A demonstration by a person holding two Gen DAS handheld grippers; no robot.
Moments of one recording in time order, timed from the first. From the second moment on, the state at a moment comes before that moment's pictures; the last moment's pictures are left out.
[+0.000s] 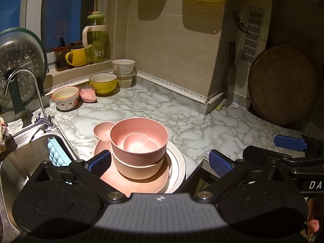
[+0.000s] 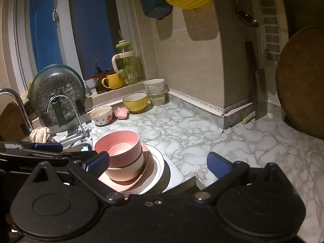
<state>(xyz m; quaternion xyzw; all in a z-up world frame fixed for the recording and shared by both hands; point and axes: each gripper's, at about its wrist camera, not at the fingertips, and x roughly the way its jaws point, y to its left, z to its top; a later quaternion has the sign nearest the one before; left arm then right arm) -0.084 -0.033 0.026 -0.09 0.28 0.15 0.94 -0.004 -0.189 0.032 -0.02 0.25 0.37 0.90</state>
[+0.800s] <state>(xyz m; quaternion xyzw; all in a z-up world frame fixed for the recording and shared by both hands) -0.080 -0.036 0.020 -0.11 0.30 0.14 0.94 -0.003 -0.204 0.024 0.02 0.29 0.33 0.90</state>
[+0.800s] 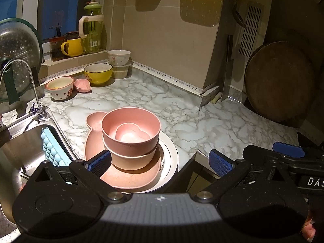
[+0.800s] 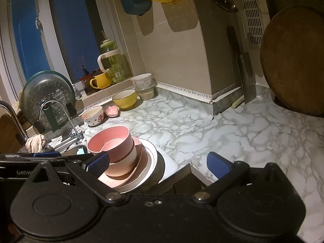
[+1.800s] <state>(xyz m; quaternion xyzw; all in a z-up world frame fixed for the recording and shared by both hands) -0.081 -0.036 0.016 -0.12 0.31 0.15 0.93 -0.004 -0.204 0.023 0.02 0.29 0.33 0.90</state>
